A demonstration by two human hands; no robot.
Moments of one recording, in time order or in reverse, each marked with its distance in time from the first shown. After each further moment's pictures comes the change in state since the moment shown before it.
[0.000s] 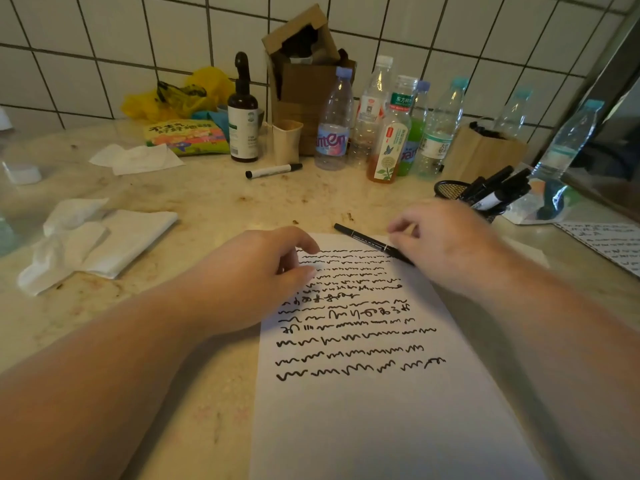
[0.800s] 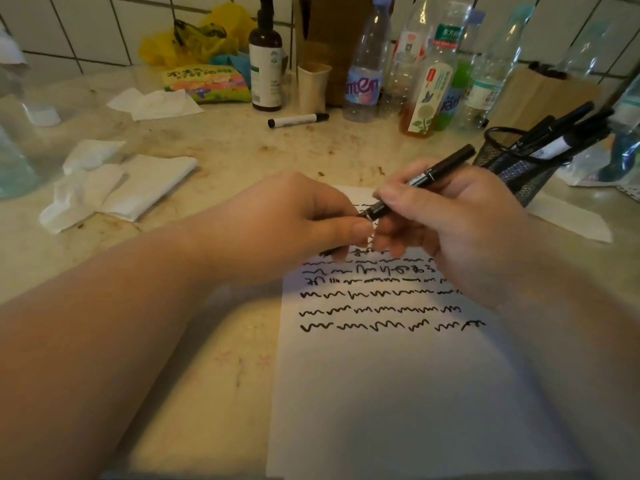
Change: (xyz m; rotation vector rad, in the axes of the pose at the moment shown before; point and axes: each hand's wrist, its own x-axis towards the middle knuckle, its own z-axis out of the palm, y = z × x) left_hand -0.012 0.021 -0.010 -0.186 -0.111 0.015; right_hand -0.033 -0.030 0.028 1.241 -0.160 -0.111
